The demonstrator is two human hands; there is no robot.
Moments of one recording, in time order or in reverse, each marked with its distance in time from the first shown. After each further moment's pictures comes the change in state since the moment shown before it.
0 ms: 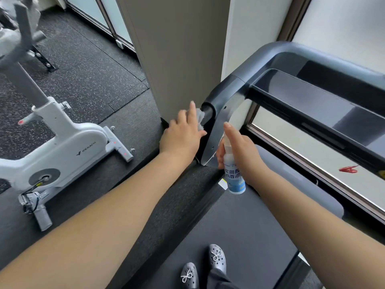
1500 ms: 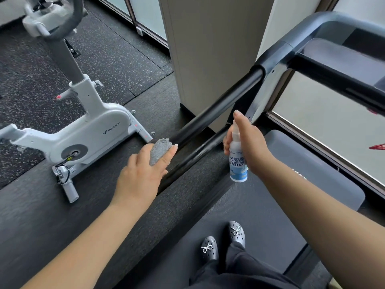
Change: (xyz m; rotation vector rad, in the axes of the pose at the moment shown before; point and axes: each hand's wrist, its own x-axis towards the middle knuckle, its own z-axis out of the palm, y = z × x) left_hand -0.249 -0.176 -0.041 0.160 0.003 0.081; right_hand -0.085 0.024 0.119 0.062 -0.005 0.038
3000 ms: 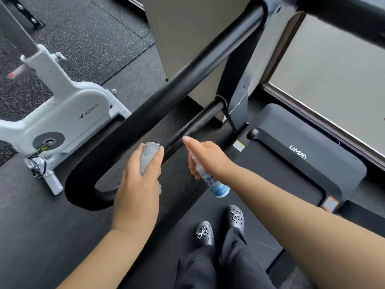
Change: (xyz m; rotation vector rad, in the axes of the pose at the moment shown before) left_hand -0.007 0.064 0.079 -0.343 -0.093 -0.153; right_hand 0.048 0.127 0.027 -0.291 -0.309 0.137
